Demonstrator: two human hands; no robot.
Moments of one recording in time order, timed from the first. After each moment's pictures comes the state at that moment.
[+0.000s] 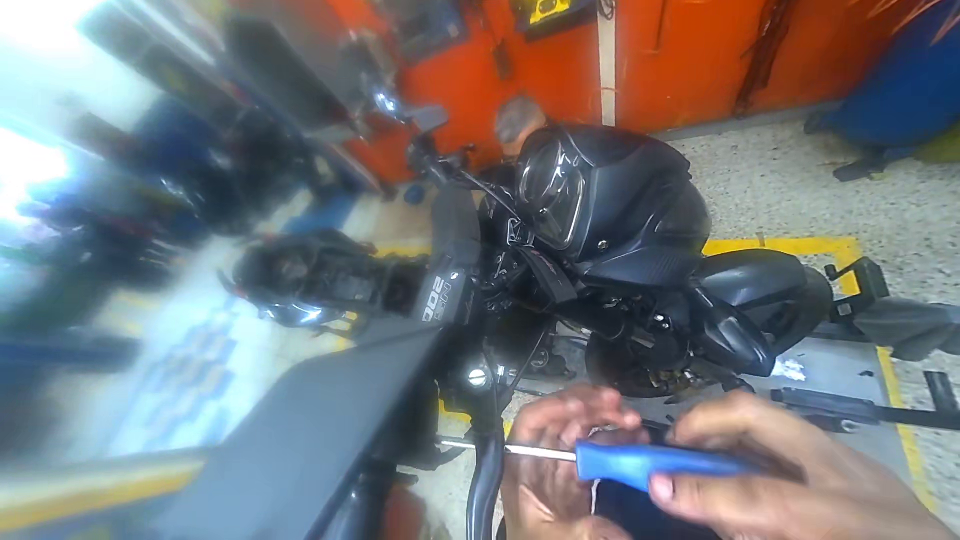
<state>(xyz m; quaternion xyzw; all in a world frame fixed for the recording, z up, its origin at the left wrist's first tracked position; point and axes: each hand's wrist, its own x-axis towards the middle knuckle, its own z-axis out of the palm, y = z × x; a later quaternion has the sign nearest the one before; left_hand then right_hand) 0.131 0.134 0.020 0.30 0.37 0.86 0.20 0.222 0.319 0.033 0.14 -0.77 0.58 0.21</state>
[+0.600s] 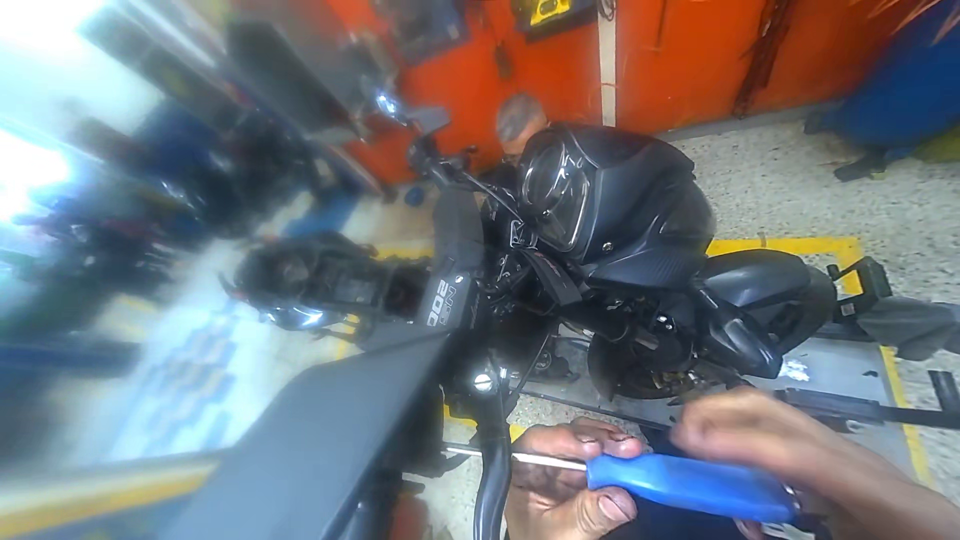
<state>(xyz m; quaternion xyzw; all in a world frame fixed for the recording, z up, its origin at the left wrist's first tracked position) 0.129 0.133 0.019 0.30 0.35 0.86 0.19 0.222 0.329 0.028 0.14 -0.72 0.66 0.16</state>
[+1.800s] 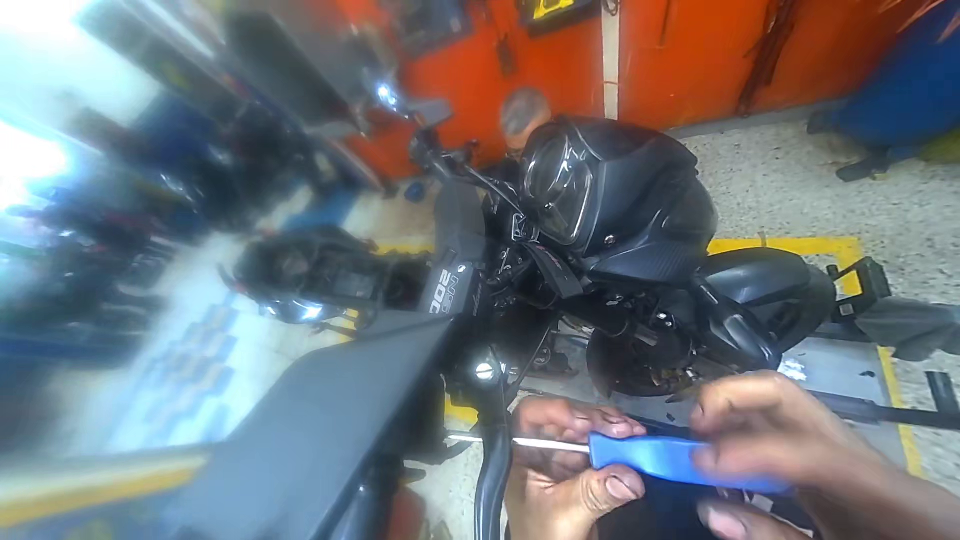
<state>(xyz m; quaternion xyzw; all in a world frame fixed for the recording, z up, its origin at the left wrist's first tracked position) 0.128 0.140 0.025 0.28 0.37 0.87 0.18 0.224 0.323 0.025 0.12 -0.71 0.67 0.19</state>
